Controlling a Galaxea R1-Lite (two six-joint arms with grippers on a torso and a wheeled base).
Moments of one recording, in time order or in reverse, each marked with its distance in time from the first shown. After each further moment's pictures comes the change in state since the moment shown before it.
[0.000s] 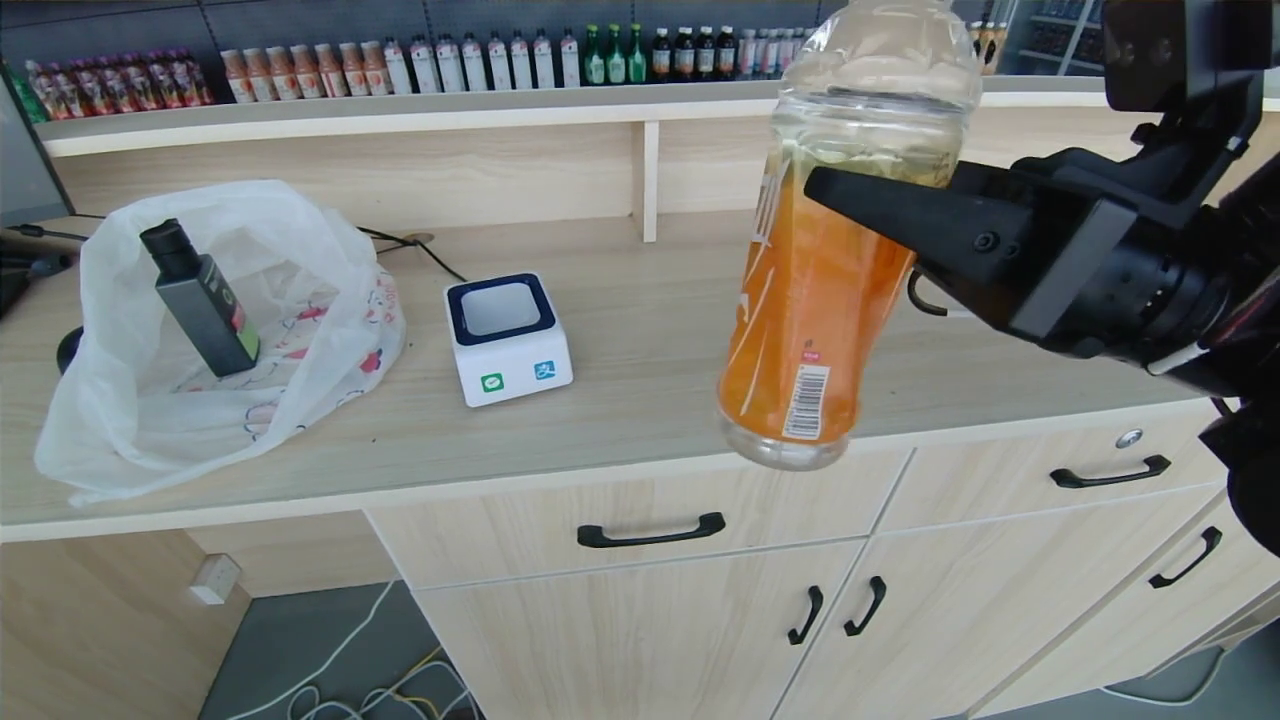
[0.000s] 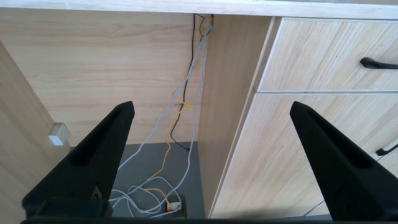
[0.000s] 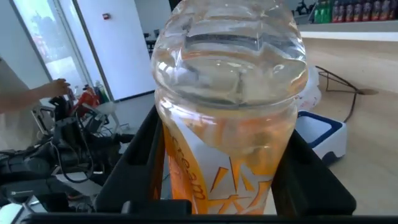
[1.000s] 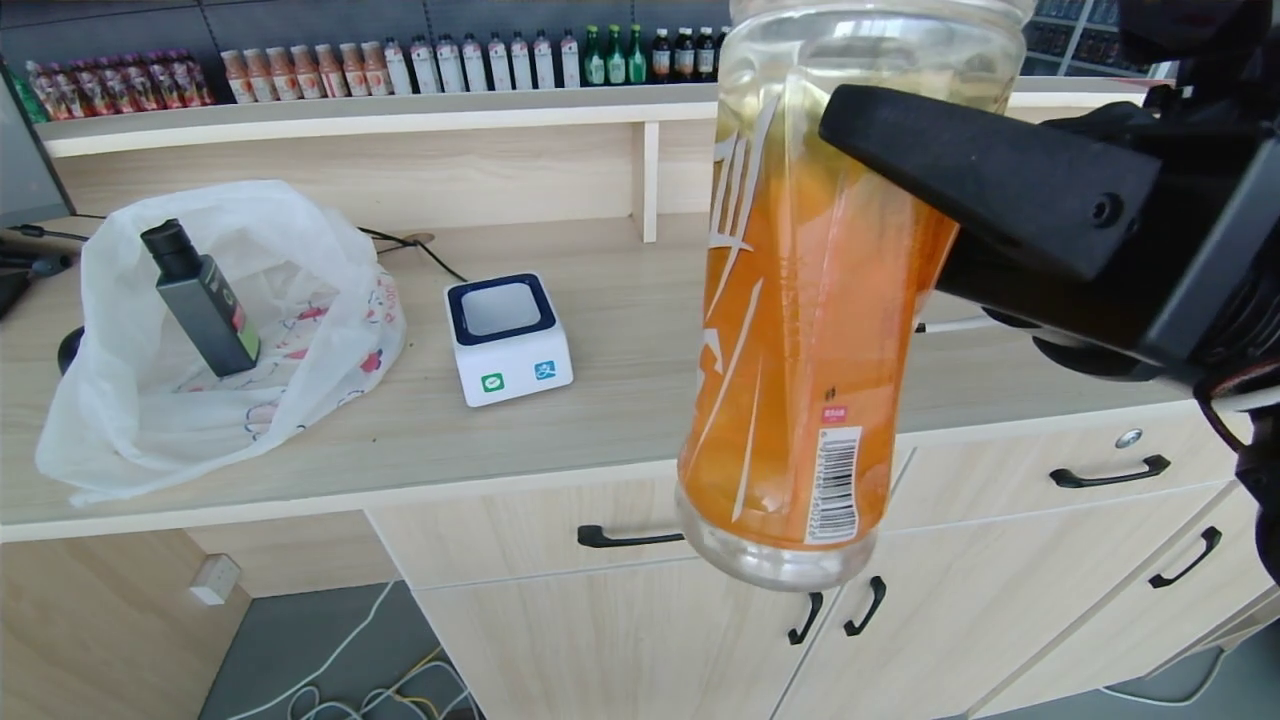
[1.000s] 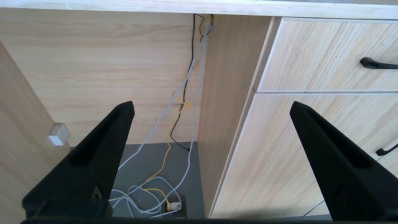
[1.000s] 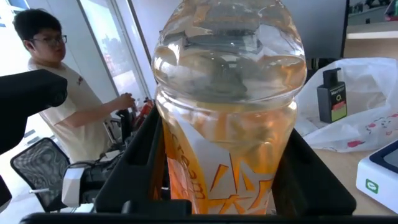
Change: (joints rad) left arm 0.000 0.000 0.000 0.000 0.000 0.000; right arm 0.164 -0.024 -0.005 -0.074 0.013 0.204
